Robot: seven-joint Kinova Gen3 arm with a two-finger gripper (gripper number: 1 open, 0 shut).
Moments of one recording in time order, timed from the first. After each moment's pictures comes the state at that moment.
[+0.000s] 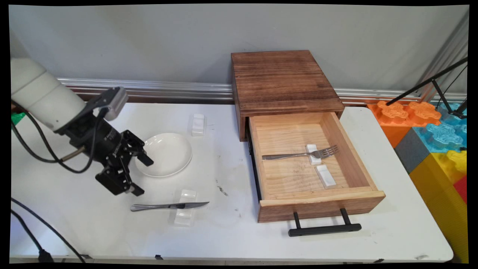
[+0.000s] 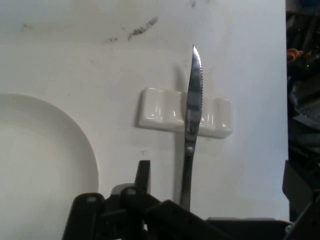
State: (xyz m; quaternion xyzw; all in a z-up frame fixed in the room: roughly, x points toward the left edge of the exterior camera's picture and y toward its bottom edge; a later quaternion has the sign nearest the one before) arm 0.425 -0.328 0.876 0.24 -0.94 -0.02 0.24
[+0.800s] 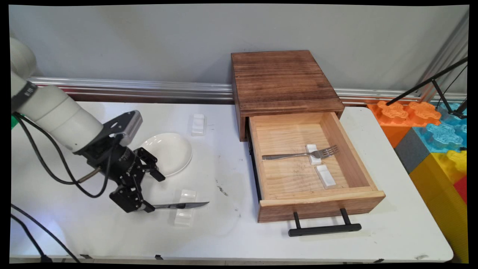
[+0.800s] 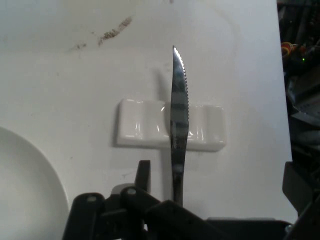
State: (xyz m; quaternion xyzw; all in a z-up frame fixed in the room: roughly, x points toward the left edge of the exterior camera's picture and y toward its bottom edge) arm 0.404 -0.325 0.832 0.20 -0.95 -0.02 0.25
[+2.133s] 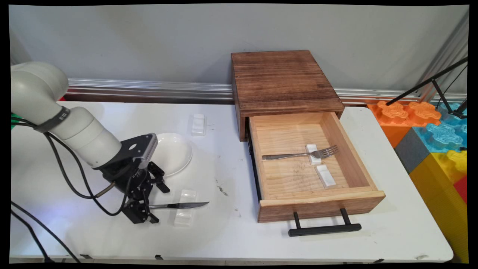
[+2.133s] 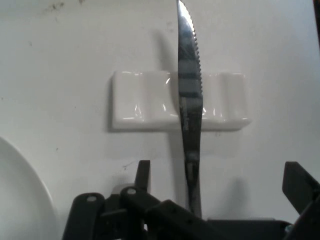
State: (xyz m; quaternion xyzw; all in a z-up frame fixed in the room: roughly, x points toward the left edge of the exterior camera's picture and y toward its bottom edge) arm 0.387 -0.333 0.782 0.17 -0.97 -0.03 0.20
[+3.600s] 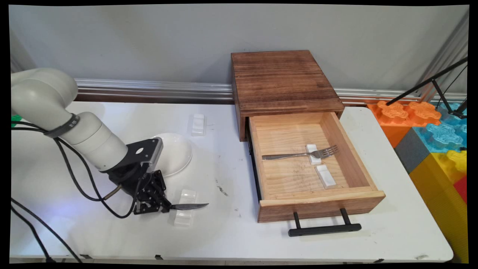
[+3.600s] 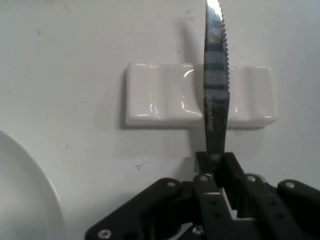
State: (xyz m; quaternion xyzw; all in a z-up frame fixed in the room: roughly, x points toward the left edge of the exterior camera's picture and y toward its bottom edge) arm 0.379 -0.337 0.769 0.17 -0.97 -0.02 0.18
